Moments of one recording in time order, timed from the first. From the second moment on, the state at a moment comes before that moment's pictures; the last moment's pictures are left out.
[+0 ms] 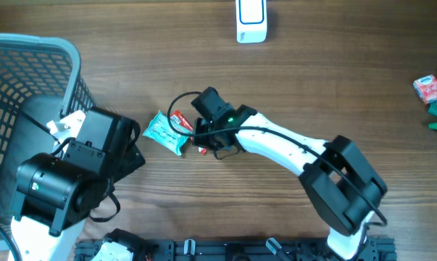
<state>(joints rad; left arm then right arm) -0.38 1.07 1.47 -1.68 -0.40 -0.90 0.79 1.95 1.26 -0.46 -0.21 0.97</state>
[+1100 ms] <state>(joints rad) -0.38 1.07 1.47 -1.68 -0.40 -0.90 0.56 1.99 1.34 -0.88 -0.21 0.76</state>
